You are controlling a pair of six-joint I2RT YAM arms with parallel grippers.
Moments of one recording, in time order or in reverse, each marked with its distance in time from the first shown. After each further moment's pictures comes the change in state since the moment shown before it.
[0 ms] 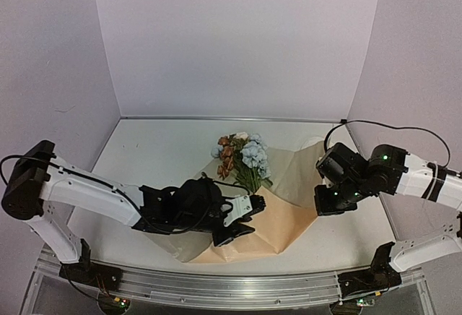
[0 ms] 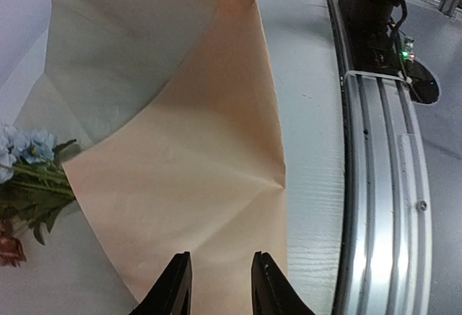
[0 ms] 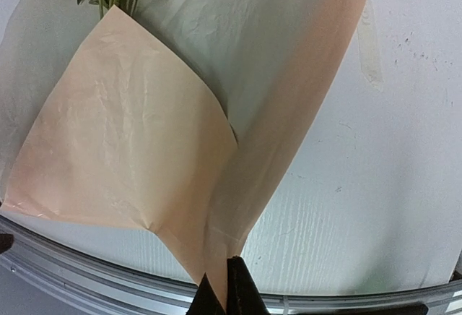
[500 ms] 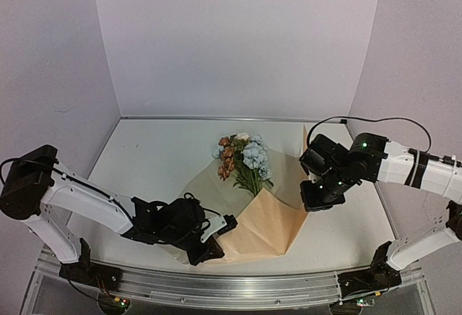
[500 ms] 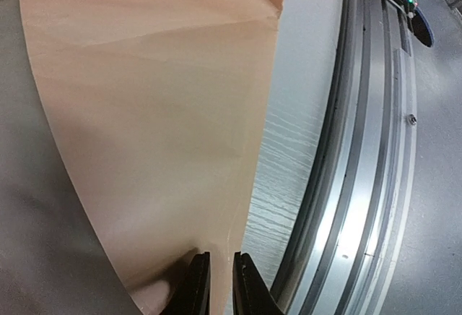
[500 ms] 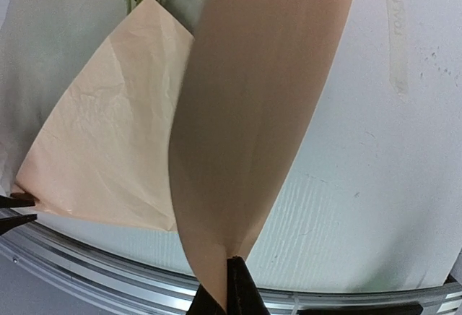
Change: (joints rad) left arm 0.034 -0.057 -0.232 -0.104 0.169 -0.358; right arm 0.000 0.162 0.124 -0.026 -0.057 -0.051
